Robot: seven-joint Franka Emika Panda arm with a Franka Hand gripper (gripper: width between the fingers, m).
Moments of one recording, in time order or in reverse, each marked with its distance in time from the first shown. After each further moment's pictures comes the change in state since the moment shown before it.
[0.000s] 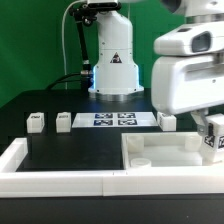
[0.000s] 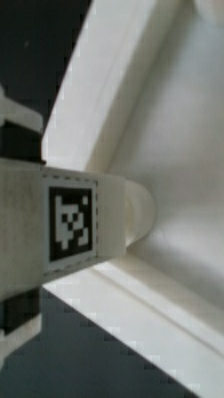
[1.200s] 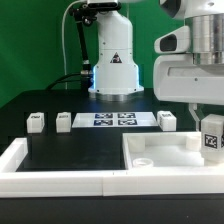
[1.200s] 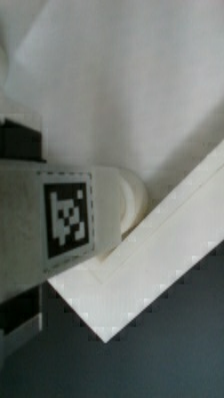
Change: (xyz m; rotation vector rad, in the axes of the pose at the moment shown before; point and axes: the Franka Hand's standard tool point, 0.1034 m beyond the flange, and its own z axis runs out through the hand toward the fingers) arm 0.000 -0.006 0.002 -0.022 0.032 1.118
